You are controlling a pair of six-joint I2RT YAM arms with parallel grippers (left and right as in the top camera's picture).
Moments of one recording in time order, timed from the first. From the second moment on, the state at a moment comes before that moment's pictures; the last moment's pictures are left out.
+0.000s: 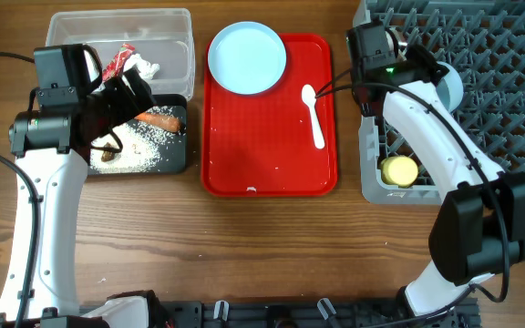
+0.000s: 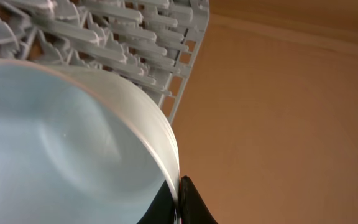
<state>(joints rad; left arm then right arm) 0.09 1.40 1.33 -0.85 0.10 -0.42 0.26 1.83 1.46 -0.74 1.19 -0.68</state>
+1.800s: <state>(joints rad) 0.09 1.40 1.33 -0.85 0.10 -0.42 0.32 1.82 1.34 -0.79 1.21 -0.44</state>
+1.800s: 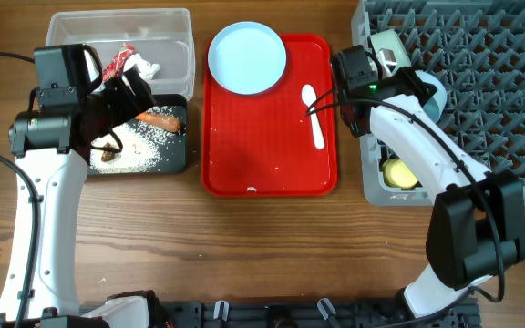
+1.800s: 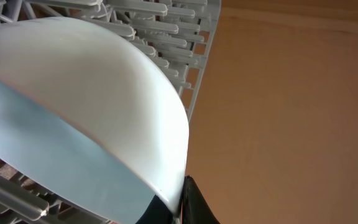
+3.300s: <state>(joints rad) 0.09 1.40 1.33 -0.85 0.10 -0.42 0.47 1.82 1.37 -0.26 -0.35 0.21</state>
